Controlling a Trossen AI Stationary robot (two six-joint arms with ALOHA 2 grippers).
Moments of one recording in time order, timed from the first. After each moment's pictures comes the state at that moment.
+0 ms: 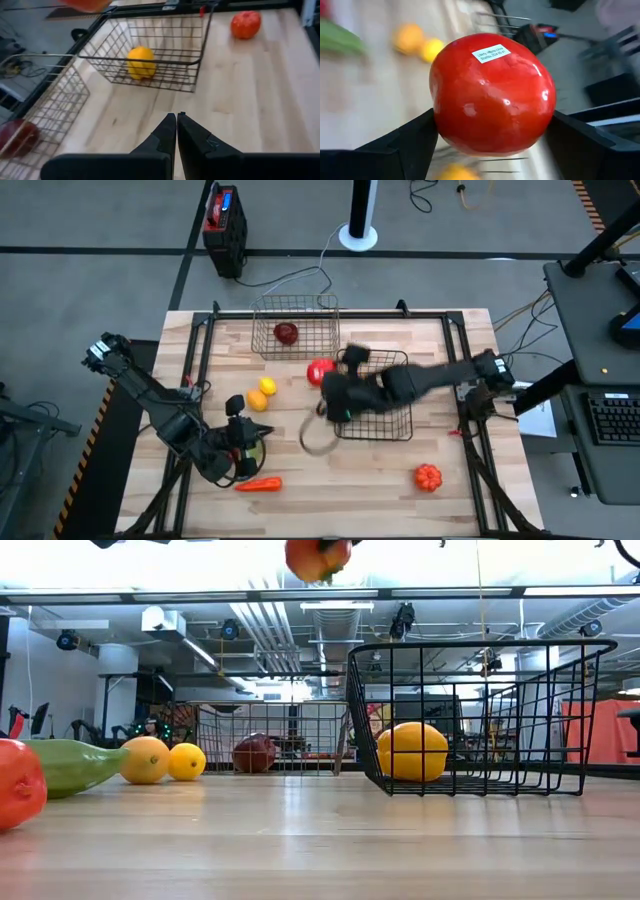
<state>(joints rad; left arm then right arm) -0.73 1.24 1.00 -0.64 -0.86 -0.59 0.22 1.87 1.98 -1.10 0.71 0.13</state>
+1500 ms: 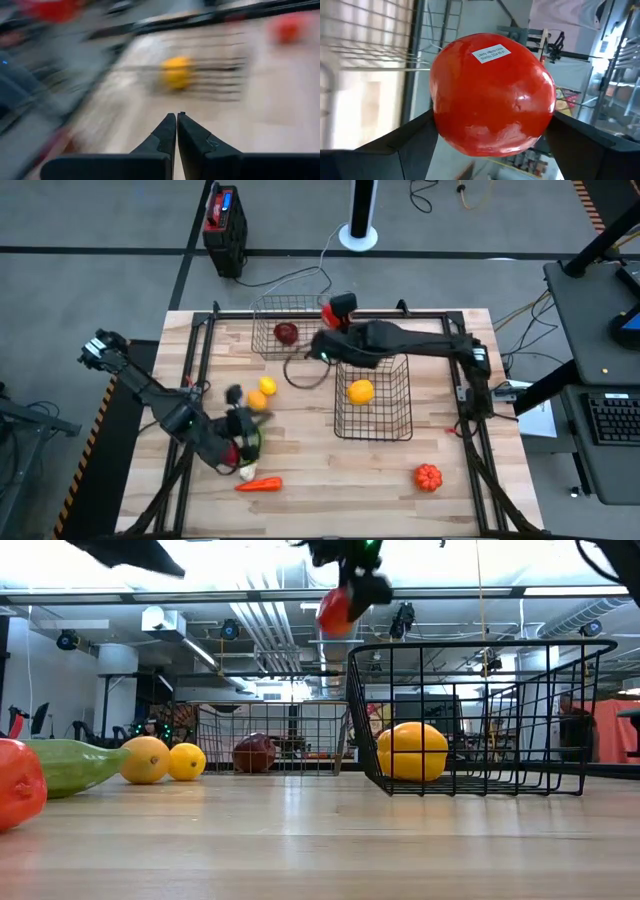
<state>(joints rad) -0.68 1.14 0.82 -0.43 -0.95 -0.37 -0.05 1.98 2.11 -1.22 1.00 -0.60</state>
